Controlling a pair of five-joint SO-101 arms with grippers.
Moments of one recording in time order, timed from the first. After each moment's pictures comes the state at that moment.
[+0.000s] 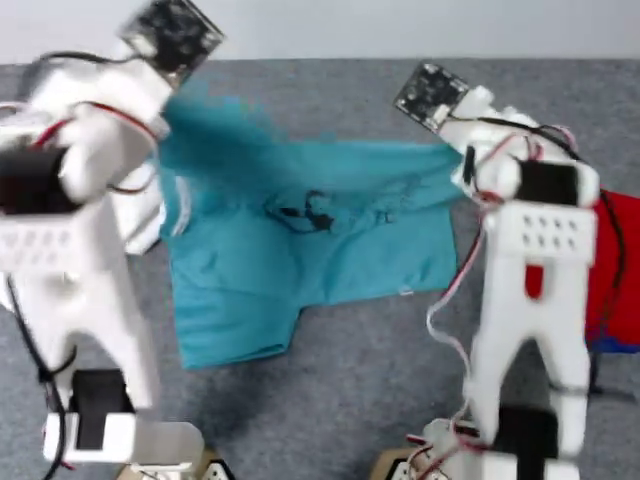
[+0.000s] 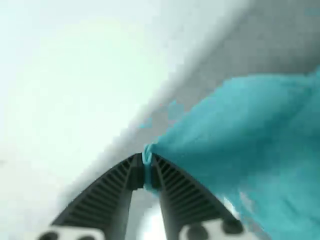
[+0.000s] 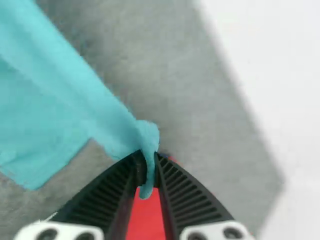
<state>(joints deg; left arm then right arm) -5.2 -2.3 -50.4 94.9 -37.5 3.0 -16.8 -2.2 66.2 58.0</state>
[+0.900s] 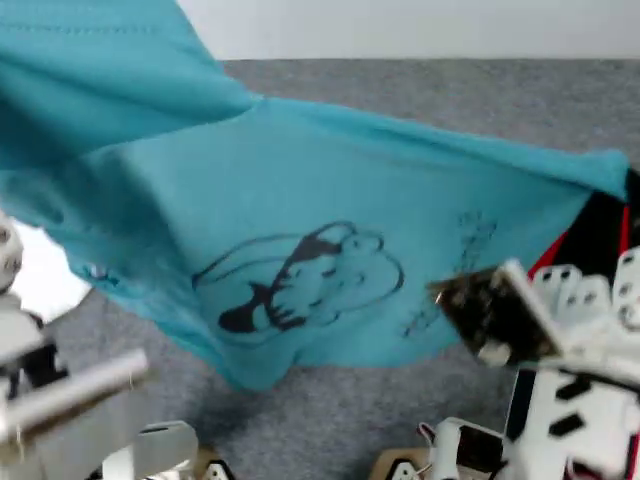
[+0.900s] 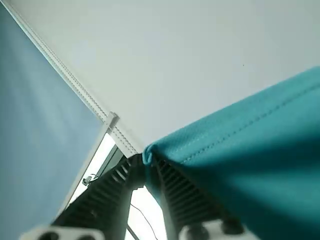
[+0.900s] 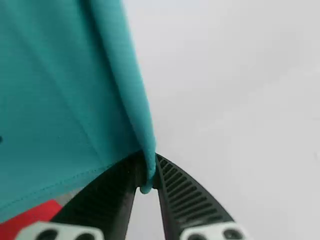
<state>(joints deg) -12.4 -8.6 -94.6 81.5 -45.0 16.2 -63.7 -2.5 71.9 58.3</state>
